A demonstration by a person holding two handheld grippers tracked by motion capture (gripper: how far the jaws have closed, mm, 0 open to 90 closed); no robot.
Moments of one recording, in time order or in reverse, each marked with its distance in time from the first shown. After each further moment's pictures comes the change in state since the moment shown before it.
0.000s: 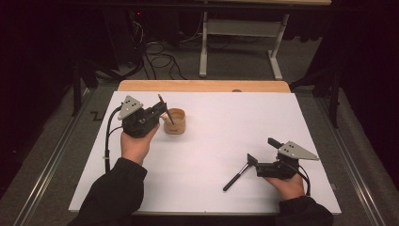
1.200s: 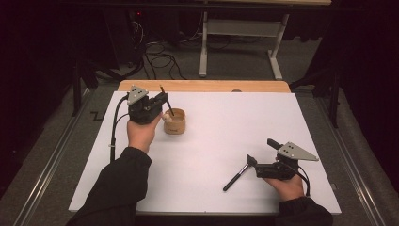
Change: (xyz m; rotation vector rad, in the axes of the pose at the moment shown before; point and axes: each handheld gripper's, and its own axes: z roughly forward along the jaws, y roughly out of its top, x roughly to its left) left arm 0.021 0.003 0.039 0.026 0.086 -0.033; right arm 0.002 -0.002 0.000 0.004 0.003 0.009
